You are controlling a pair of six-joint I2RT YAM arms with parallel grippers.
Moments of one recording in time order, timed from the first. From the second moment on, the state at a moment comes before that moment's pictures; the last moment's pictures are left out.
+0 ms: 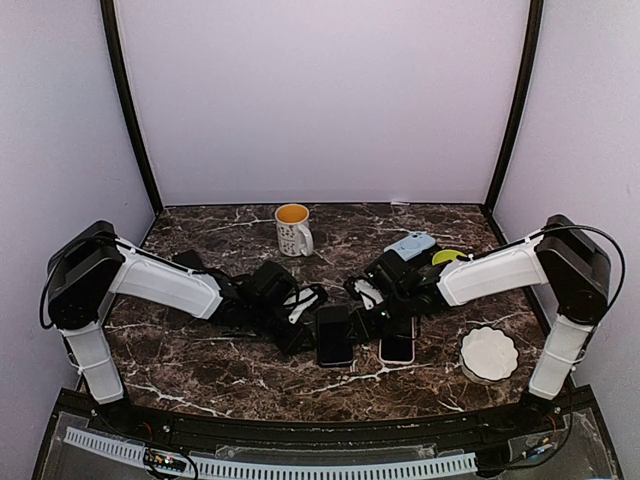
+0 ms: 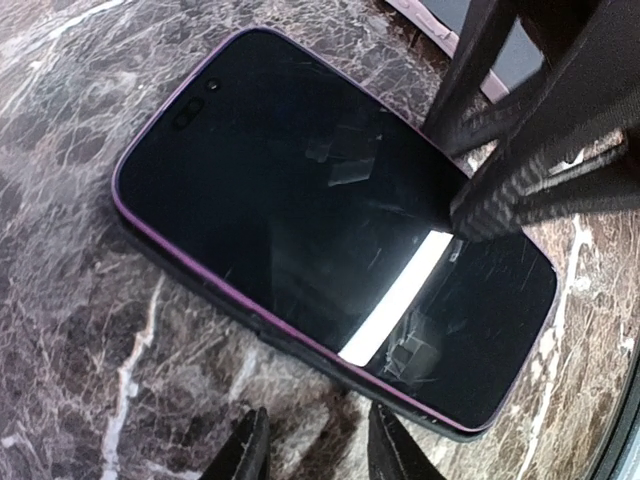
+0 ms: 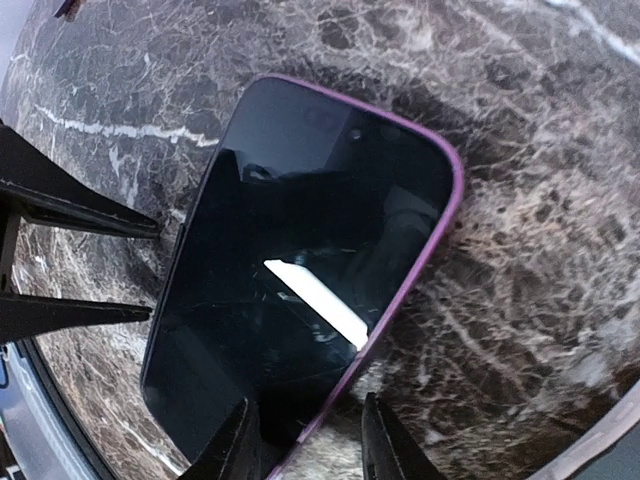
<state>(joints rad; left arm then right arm) -0.92 1.81 0.95 -0.10 0.21 -0.14 0.87 1.77 0.95 -0.18 -0.28 0.46</state>
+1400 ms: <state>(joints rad) -0.91 1.83 0.96 -0.11 0.28 -0.14 0.99 1.78 1.06 -0.40 -0.12 0.60</state>
